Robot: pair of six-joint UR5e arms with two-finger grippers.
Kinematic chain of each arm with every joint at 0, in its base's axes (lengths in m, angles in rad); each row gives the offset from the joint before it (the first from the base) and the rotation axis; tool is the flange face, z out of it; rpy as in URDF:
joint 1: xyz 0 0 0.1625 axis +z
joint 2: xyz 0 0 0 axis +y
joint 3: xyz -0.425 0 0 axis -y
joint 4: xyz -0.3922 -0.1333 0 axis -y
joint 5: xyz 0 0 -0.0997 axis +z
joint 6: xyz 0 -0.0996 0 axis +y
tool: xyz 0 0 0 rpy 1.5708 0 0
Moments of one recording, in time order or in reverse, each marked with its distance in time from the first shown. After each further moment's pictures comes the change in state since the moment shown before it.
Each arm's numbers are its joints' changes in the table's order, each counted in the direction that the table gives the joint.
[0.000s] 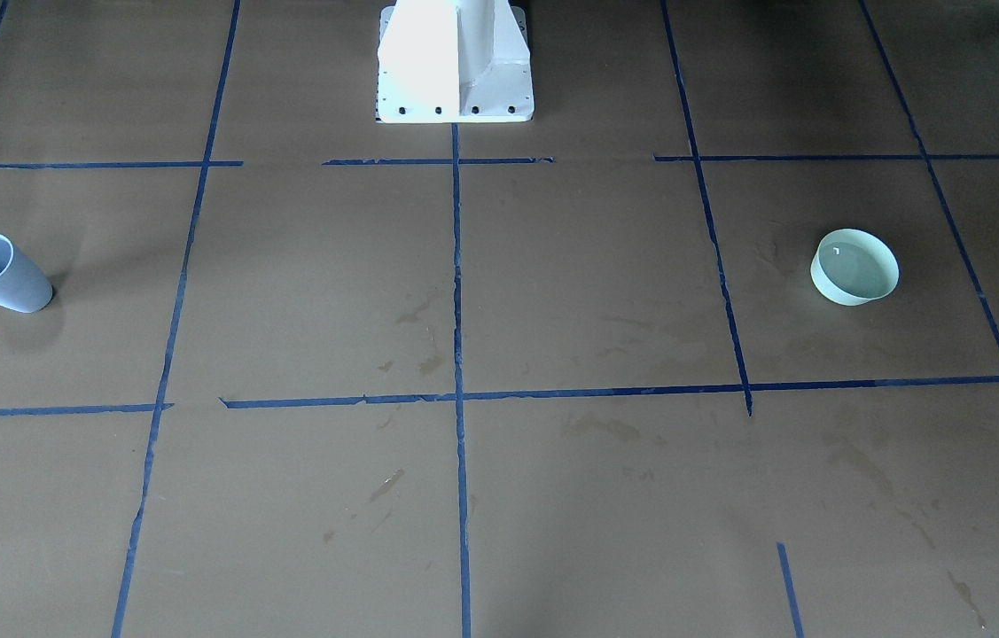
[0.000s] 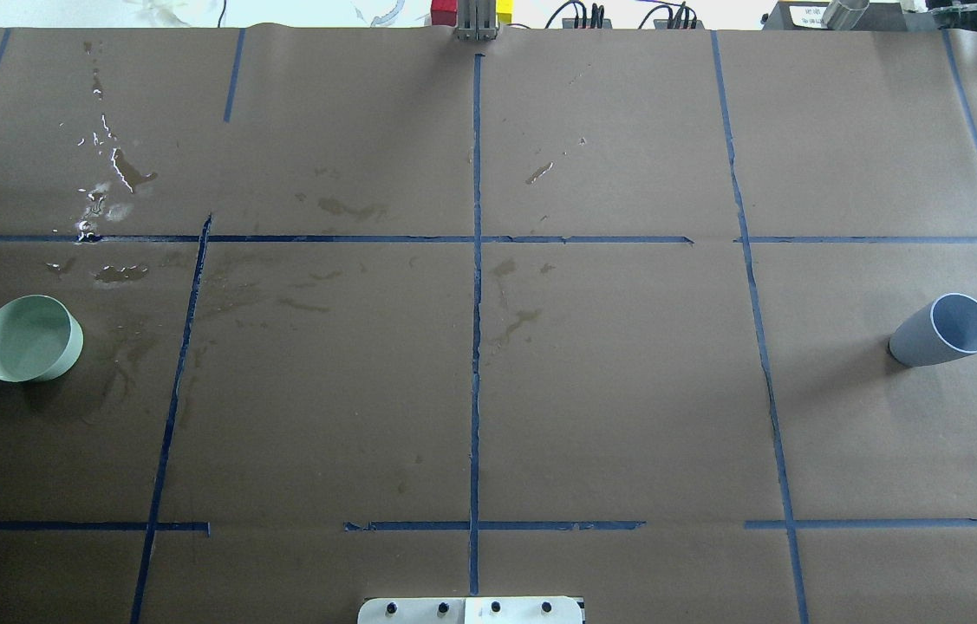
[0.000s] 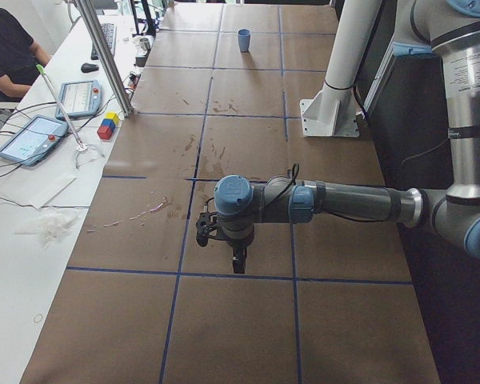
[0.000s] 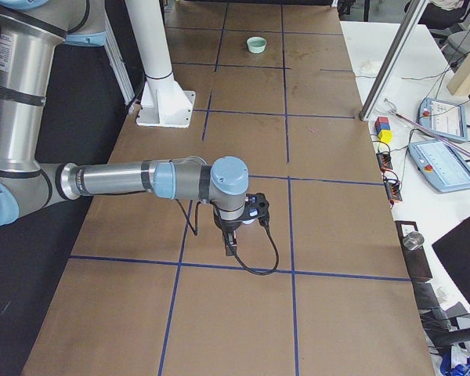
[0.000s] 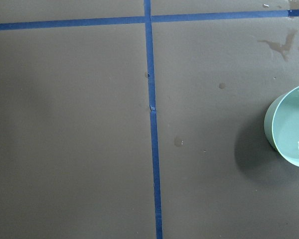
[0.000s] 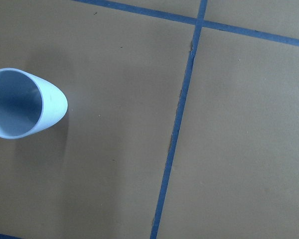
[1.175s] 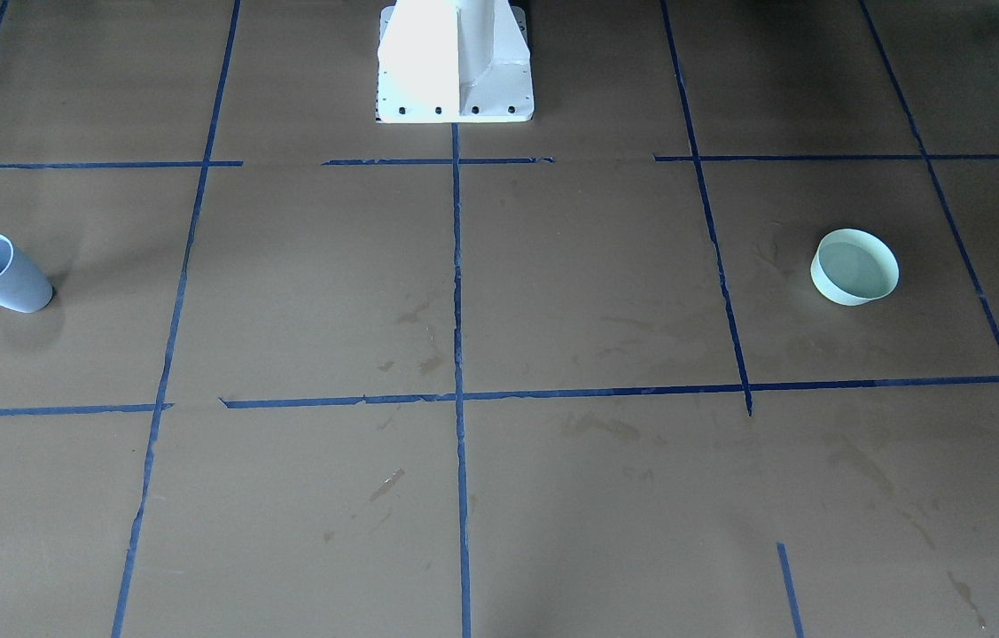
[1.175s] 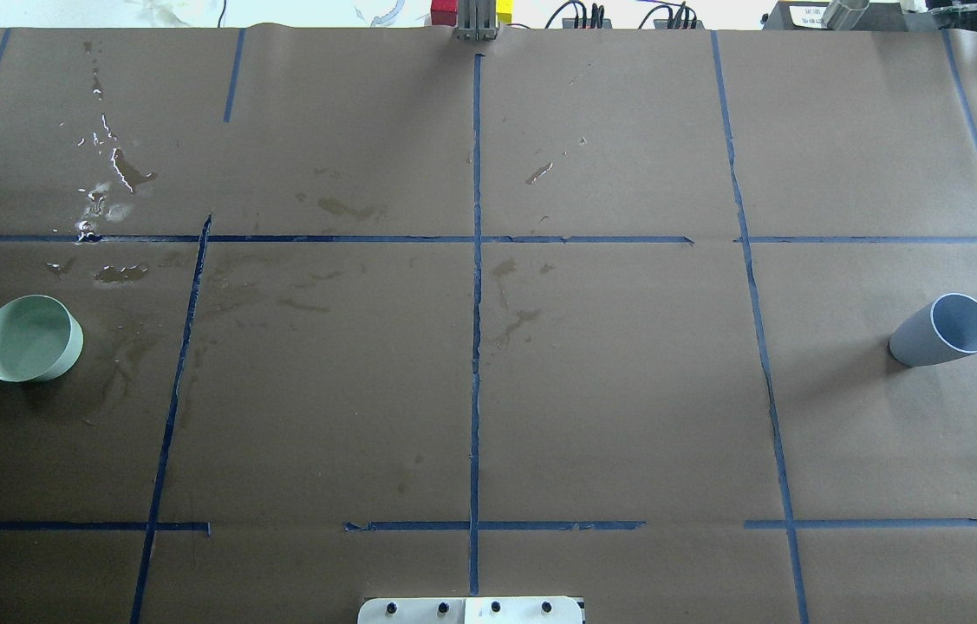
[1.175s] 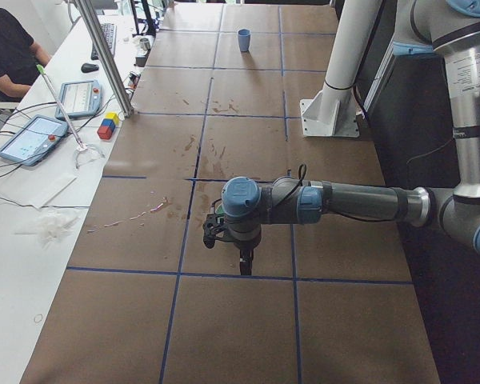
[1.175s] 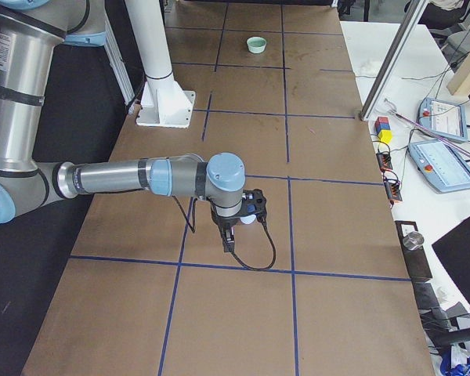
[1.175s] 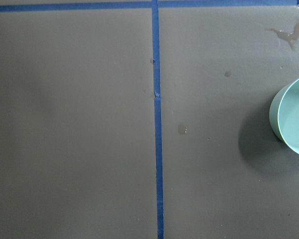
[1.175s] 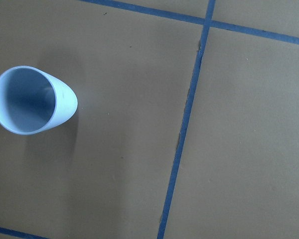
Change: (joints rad) left arm 0.000 -0.036 -0.027 0.003 0.001 -0.047; right arm 0.000 0.017 0.025 -0.001 -0.014 -0.004
